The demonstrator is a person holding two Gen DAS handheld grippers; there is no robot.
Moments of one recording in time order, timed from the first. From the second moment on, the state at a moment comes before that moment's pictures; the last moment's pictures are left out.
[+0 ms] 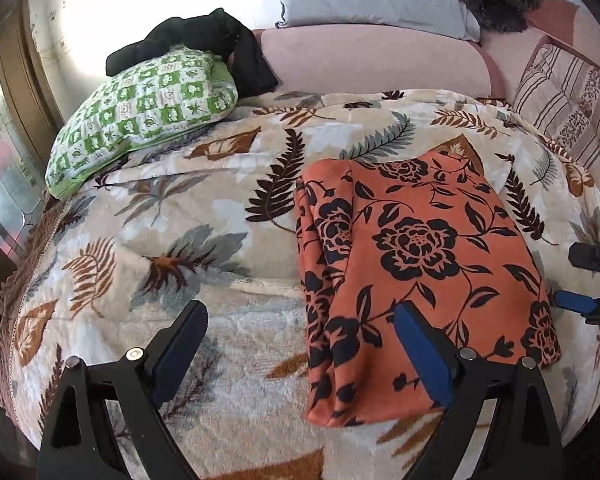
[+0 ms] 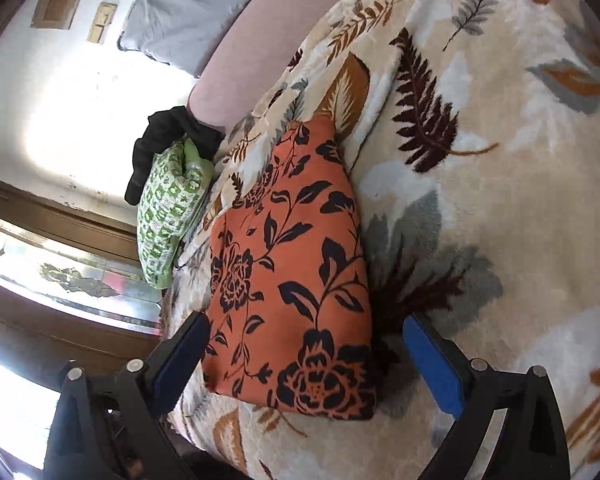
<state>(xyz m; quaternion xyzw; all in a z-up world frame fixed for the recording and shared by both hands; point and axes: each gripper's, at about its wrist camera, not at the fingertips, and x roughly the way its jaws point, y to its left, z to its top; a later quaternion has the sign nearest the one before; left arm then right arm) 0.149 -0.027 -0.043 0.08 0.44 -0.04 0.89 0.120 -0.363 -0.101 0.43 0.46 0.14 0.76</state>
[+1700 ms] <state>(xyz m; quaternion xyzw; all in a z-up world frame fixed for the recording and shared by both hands) 0.187 -0.013 -0.101 0.03 0.50 -0.05 0.86 0.272 -0.276 -0.087 0.16 0.49 0.06 0.85</state>
